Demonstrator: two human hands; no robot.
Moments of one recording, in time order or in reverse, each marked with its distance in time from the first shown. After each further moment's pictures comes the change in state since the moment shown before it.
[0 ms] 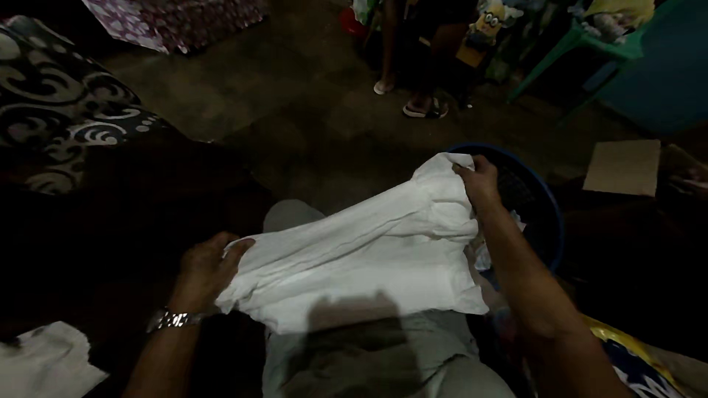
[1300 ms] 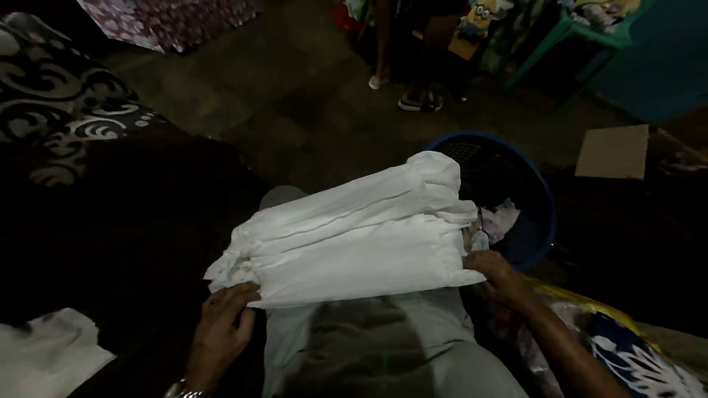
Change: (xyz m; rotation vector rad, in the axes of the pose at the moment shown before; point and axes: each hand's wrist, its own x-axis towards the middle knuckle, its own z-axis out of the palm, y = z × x) left_hand -0.124 -0.018 0.041 0.062 0.132 0.344; right_hand -0.196 0.092 -0.103 -0.522 -0.522 -0.626
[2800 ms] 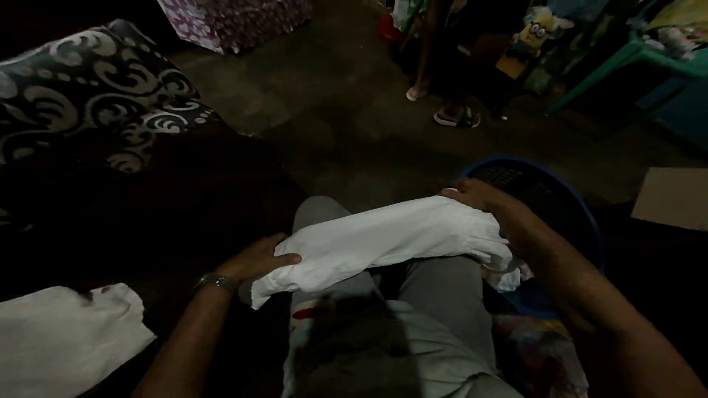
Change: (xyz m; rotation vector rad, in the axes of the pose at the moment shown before) left_hand 0.139 -0.056 -0.023 -0.303 -0.748 -0.620; right_hand 0.285 0.029 -0.026 0.005 -0.462 0.352
